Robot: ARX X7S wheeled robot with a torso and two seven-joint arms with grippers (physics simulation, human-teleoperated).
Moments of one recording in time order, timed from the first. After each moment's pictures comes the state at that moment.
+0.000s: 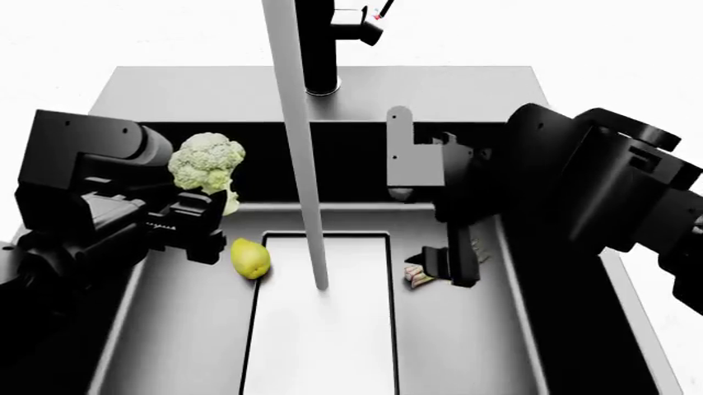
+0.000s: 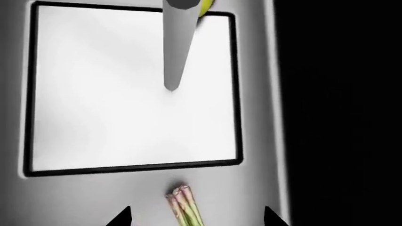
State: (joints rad) left arm -0.87 -0.84 0.16 0.44 -1.80 -1.13 -0.81; right arm 1.64 0.56 -1.47 0.11 0.49 0.74 -0.92
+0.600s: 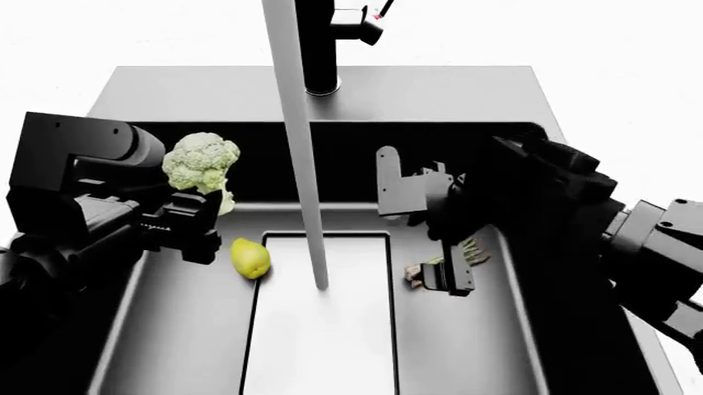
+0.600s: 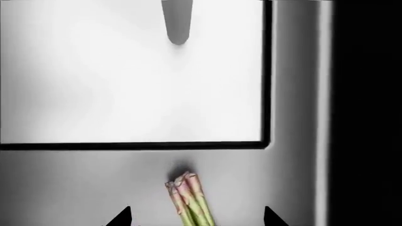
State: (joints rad) left arm -0.84 -0.86 0.15 0.45 -1.80 -1.10 -0.80; right arm 1.55 0.43 -1.58 0.40 0.37 0.58 -0.98
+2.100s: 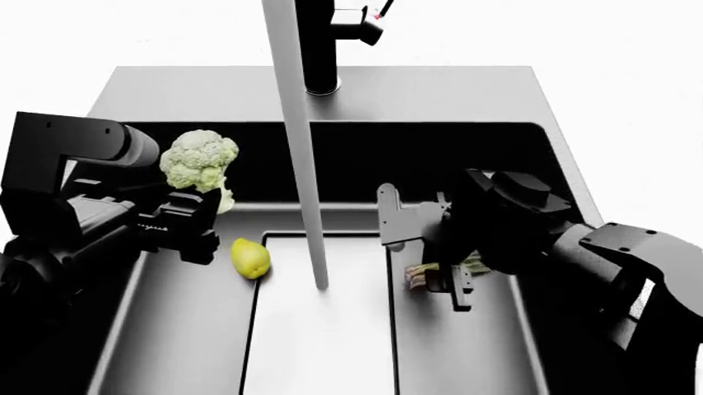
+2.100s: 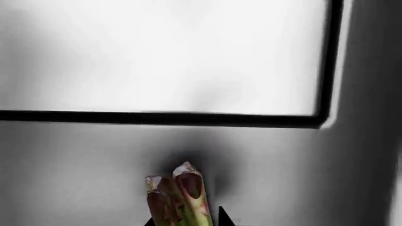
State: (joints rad) left arm -0.83 -0.89 0.16 0.48 -1.81 -1.06 -0.80; right arm 1.44 0.27 -1.67 0.77 0.26 0.42 -1.02
